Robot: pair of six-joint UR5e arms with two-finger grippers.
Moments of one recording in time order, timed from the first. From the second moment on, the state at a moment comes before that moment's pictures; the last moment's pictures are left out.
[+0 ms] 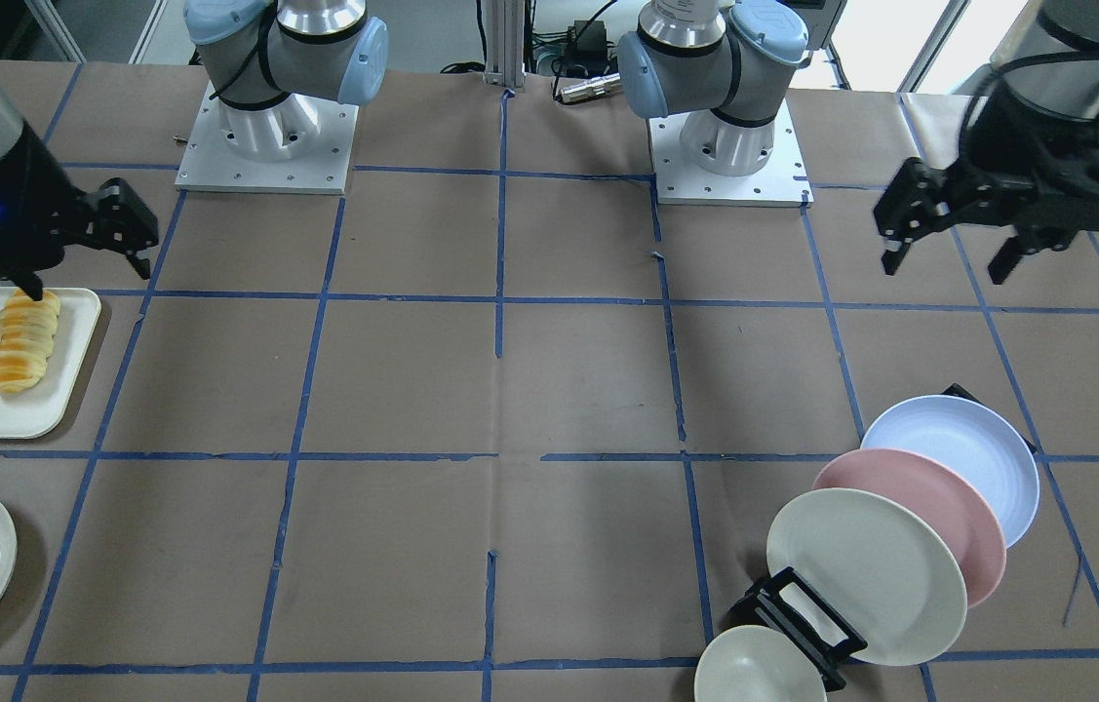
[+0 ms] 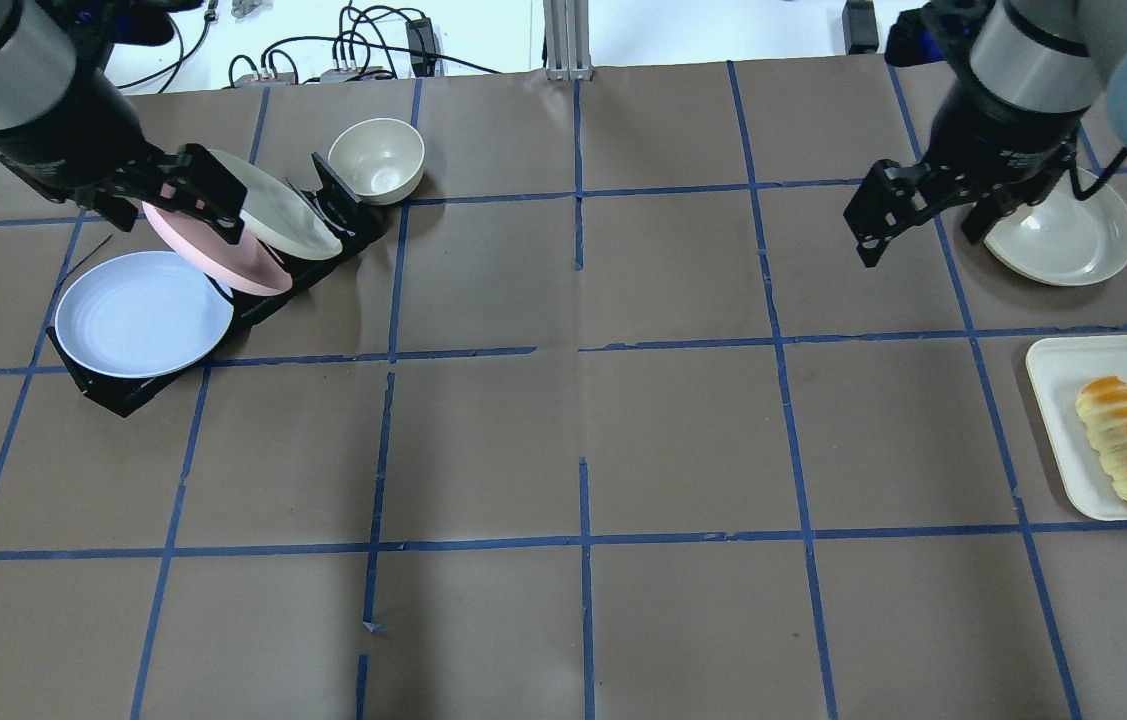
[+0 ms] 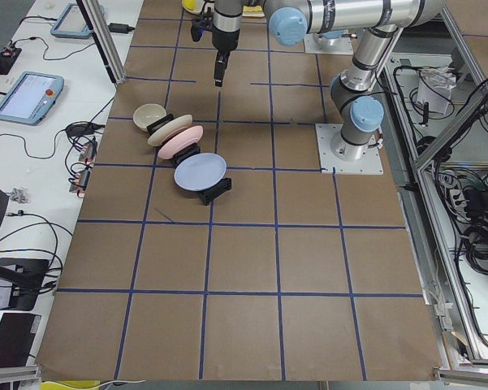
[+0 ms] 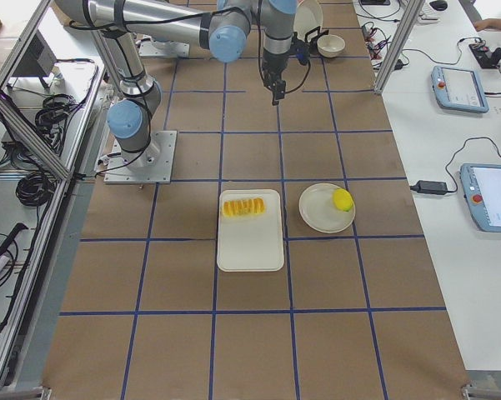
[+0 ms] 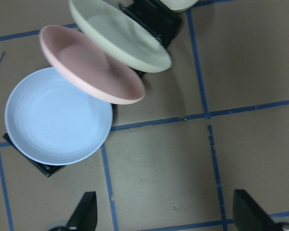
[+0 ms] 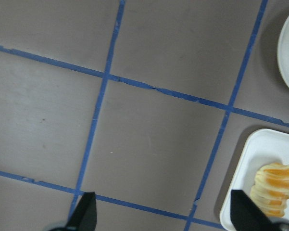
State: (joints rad) left arm -1.23 -1.52 -1.62 -1.45 1.56 0.46; right arm 1.27 -1.58 1.72 -1.69 -1.59 -0.59
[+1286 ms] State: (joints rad) left arm -0.95 -2.09 -1.51 -1.09 1.44 0.84; right arm 0.80 -1.34 2.00 -2.10 -1.56 -0.84
